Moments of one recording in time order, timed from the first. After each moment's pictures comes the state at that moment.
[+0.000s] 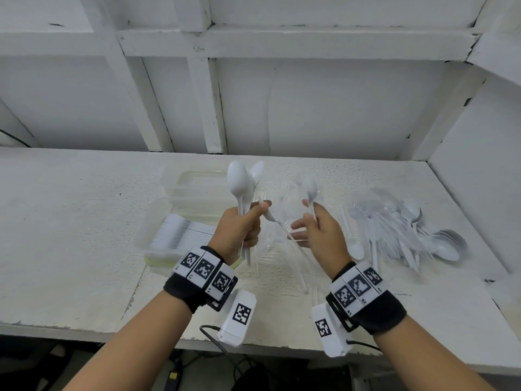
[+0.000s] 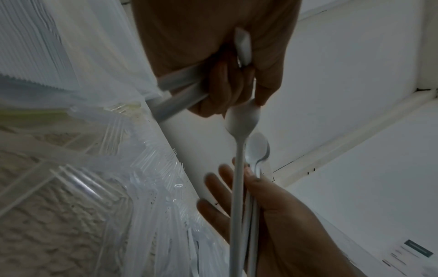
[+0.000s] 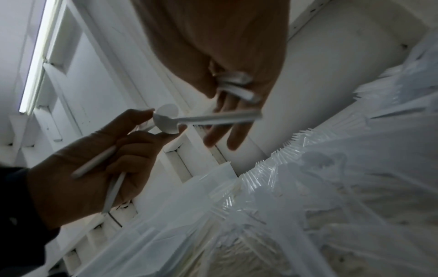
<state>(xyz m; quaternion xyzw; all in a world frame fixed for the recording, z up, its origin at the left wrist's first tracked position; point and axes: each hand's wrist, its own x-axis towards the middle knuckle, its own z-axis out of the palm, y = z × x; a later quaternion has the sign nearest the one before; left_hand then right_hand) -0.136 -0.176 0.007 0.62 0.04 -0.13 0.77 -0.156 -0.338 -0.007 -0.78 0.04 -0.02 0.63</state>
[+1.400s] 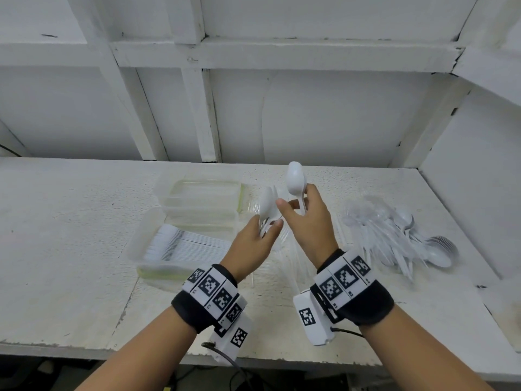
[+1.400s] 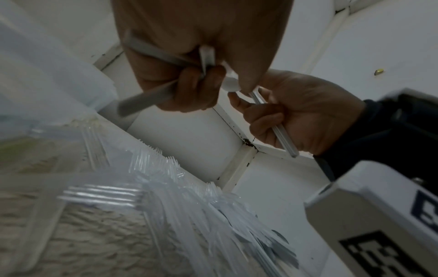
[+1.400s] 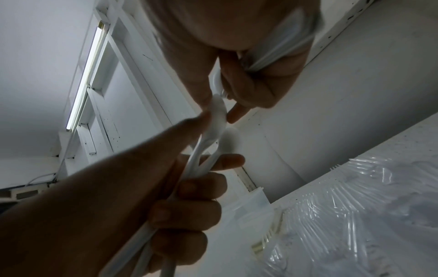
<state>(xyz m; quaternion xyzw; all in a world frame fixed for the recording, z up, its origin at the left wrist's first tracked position) -0.144 -0.199 0.002 0.83 -0.09 -0.07 0.54 -0.140 -0.323 0.031 -0.80 0.00 -0.13 0.58</state>
